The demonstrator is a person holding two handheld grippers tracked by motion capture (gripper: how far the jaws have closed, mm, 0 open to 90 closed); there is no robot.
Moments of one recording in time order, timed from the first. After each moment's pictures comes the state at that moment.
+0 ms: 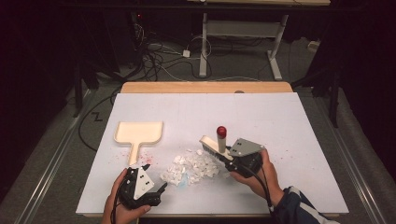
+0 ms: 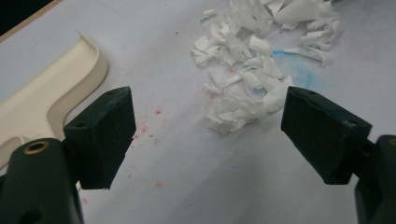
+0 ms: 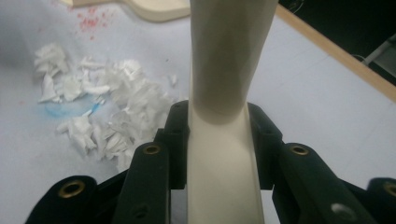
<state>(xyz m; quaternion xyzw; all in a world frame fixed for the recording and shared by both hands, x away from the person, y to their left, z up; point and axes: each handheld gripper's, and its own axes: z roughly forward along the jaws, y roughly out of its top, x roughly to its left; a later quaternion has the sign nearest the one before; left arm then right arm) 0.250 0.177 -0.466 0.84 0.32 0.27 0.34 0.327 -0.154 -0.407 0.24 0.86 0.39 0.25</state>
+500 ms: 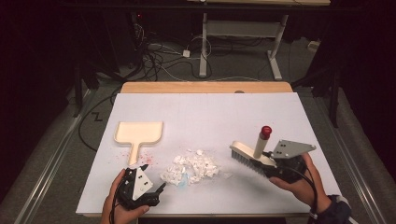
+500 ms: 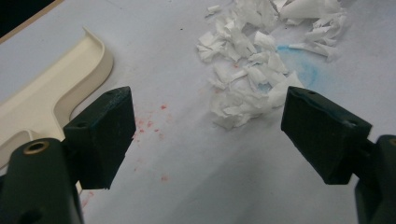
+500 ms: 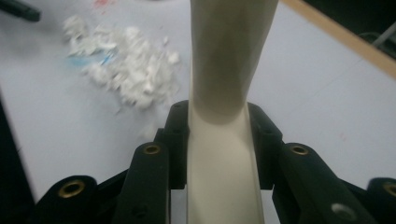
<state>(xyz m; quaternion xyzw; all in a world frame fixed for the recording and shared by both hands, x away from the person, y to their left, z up) 0.249 0.179 -0.466 0.84 0.32 0.28 0.33 0.303 -0.247 -0.379 0.25 0.87 0.38 0.19</state>
